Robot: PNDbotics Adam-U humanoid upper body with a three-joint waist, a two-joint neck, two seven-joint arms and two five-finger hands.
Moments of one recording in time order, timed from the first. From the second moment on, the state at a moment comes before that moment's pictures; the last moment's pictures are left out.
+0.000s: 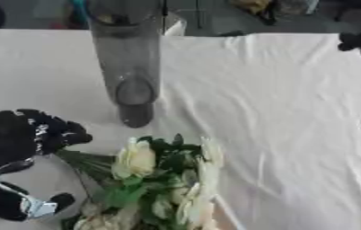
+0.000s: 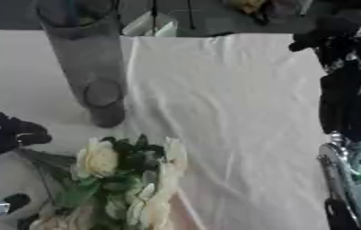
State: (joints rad) left arm -0.50 0.83 -0.32 -1.98 -0.85 -0.29 -0.49; right arm -0.37 -0.29 -0.12 -1.98 -0.11 -0.37 -0.07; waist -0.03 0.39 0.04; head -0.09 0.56
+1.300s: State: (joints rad) left arm -0.57 0.79 -0.36 -1.81 -0.86 -0.34 -0.50; right arm -0.37 -0.29 -0.11 -1.98 -0.11 -0.37 -0.06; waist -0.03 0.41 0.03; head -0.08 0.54
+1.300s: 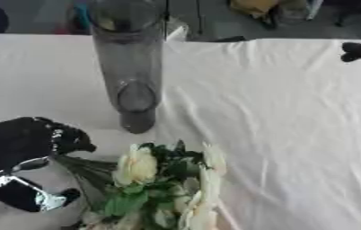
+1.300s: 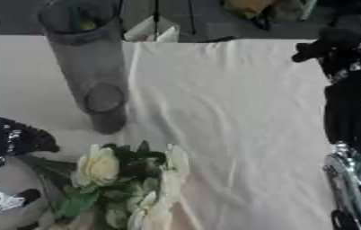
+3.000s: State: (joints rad) left arm -0.61 0.74 -0.38 -1.68 -0.93 -0.39 -0.40; right arm -0.38 -0.28 -0.11 -1.98 -0.10 -0.36 -0.05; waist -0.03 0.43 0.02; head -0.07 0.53
